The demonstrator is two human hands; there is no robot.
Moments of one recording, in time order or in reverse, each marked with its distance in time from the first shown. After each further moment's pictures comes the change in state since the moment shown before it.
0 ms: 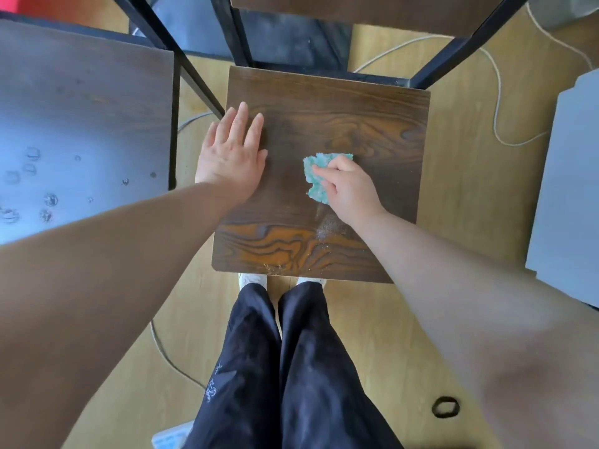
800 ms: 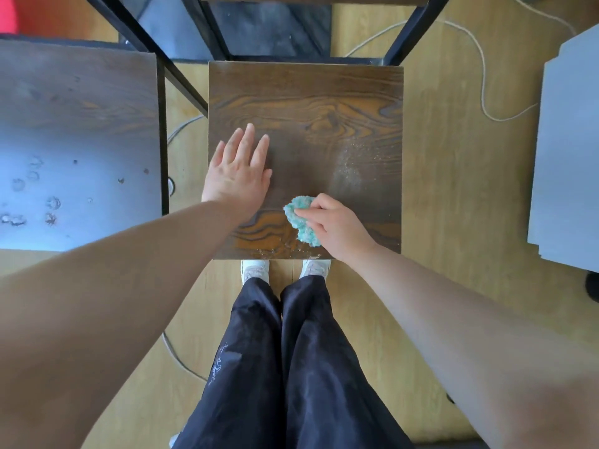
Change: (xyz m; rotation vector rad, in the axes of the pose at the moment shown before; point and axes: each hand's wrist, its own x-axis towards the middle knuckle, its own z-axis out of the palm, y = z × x) left_hand -0.052 0.034 0.008 0.060 -0.038 0.107; right_hand -0.102 -0.013 0.020 0.114 -0.144 -0.080
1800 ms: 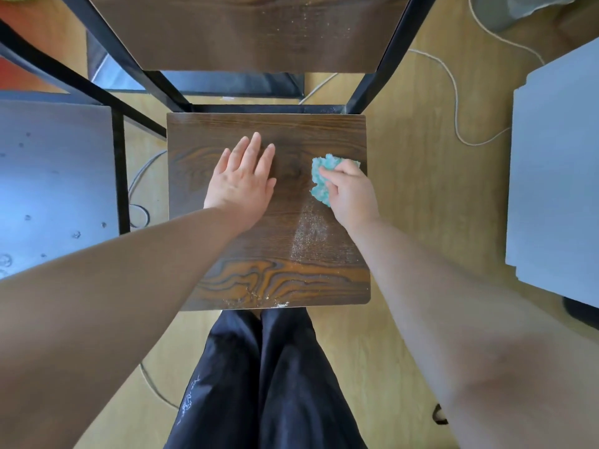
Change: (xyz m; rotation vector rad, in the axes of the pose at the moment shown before) left_hand 0.095 0.053 -0.029 0.020 -0.002 0.062; right_hand 0.088 0.088 -0.101 -0.080 0.313 0.256
